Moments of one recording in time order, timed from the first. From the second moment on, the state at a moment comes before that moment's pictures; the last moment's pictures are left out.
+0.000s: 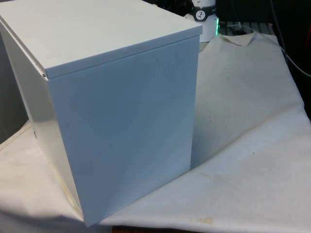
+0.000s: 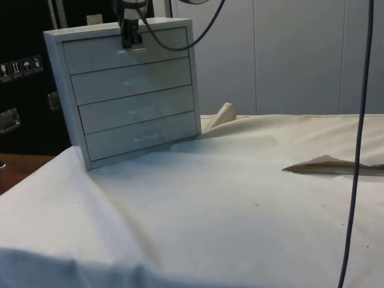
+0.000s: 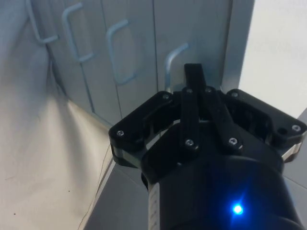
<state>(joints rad) 0.85 0.21 -0.89 -2.04 -0.90 2.58 -0.04</state>
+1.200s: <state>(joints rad) 0.88 0.07 -0.83 -2.08 -0.93 2.47 0.03</state>
